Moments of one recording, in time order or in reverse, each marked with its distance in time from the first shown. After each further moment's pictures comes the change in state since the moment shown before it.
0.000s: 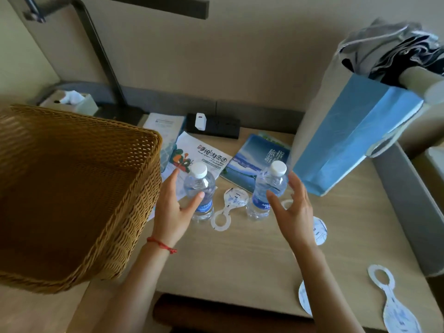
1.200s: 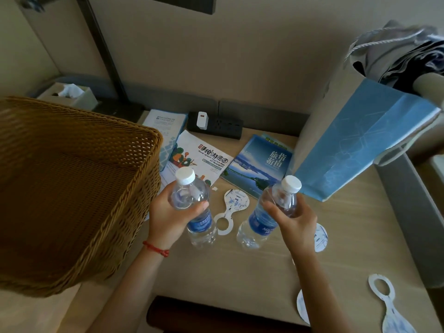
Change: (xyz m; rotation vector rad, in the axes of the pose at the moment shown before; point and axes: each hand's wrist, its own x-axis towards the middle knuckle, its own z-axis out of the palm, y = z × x) left_hand 0.000 0.005 -0.002 -0.333 -0.015 -0.094; right_hand -0.005 -0.002 -0.001 0.388 -0.044 0.101
